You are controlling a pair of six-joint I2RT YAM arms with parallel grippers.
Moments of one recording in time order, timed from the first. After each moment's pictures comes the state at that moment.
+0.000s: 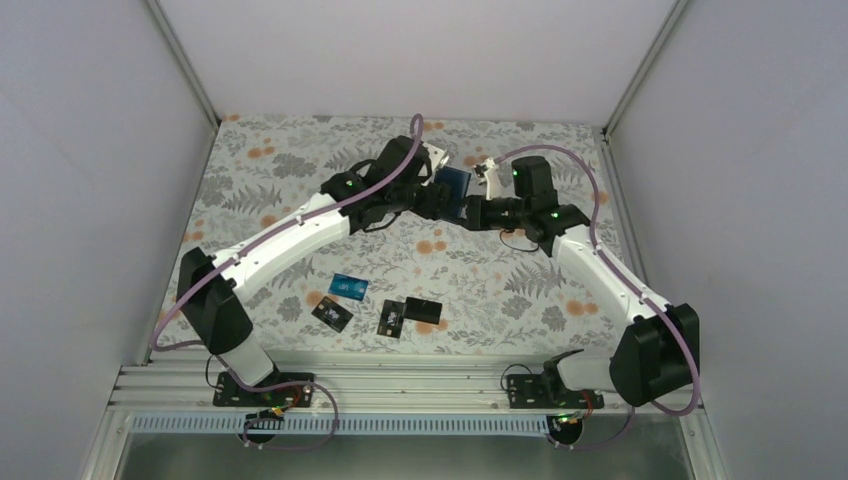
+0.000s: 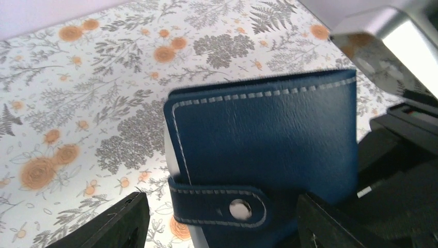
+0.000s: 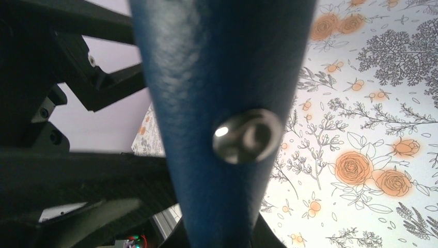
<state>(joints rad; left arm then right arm) -0.82 1.64 1.56 -0.58 -0.03 -0.25 0.37 1.32 1.04 -0.38 -0.73 0.42</state>
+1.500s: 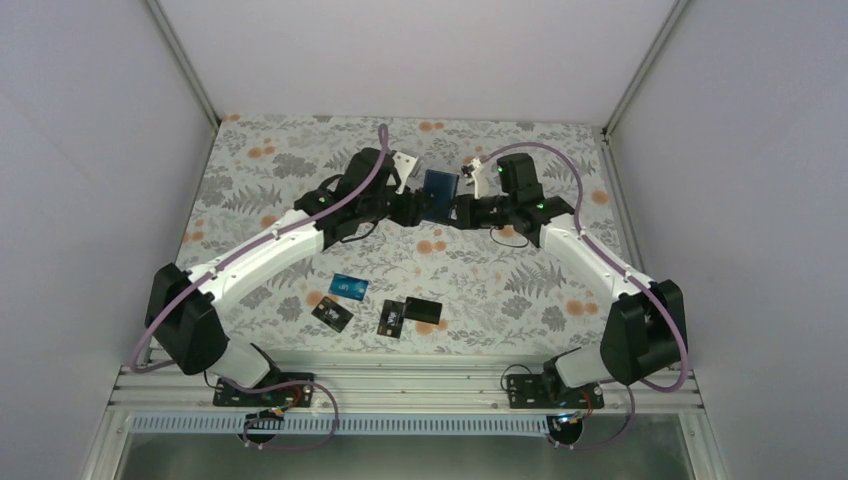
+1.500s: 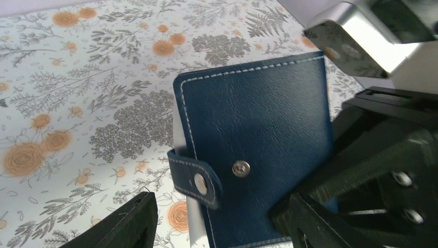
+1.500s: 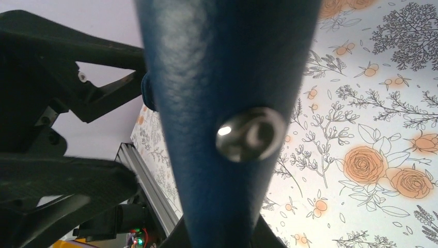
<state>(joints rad) -0.72 1.48 1.28 -0.38 0.10 -0.27 0.40 1.43 1.08 -0.39 -0.75 0.41</state>
